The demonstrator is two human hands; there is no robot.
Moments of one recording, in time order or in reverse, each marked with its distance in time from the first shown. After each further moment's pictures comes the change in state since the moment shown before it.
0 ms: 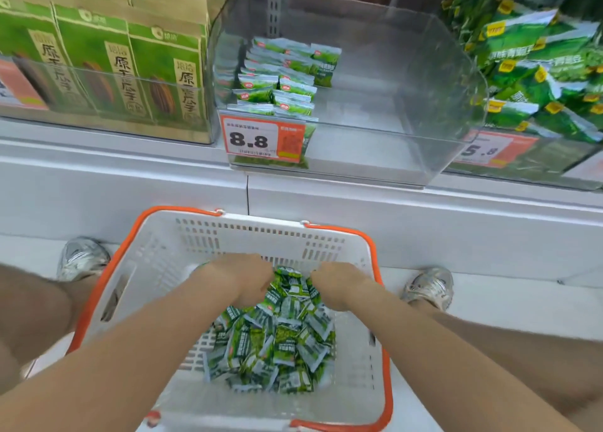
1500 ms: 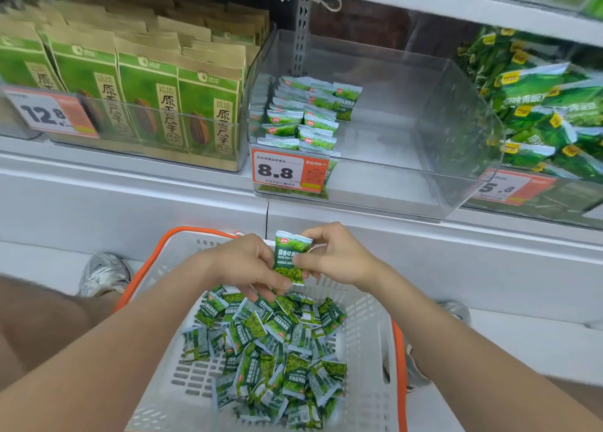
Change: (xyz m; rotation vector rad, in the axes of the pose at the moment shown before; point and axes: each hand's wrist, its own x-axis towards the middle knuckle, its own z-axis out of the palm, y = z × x) left_hand -0.042 -0.034 -0.043 -1.144 0.093 -0.048; right_hand -0.012 -0.004 -0.090 1.295 0.407 -0.207
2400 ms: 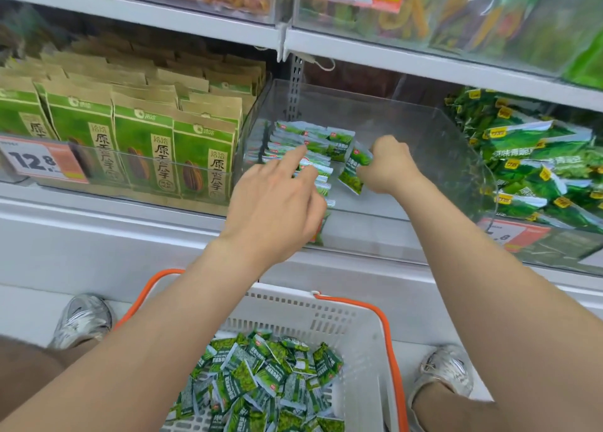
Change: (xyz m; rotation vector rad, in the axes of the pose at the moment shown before) left_hand 0.000 0.124 -0.032 0.984 1.123 0.588; right_hand 0.076 -0.126 -0.154 -0.765 0.651 0.178
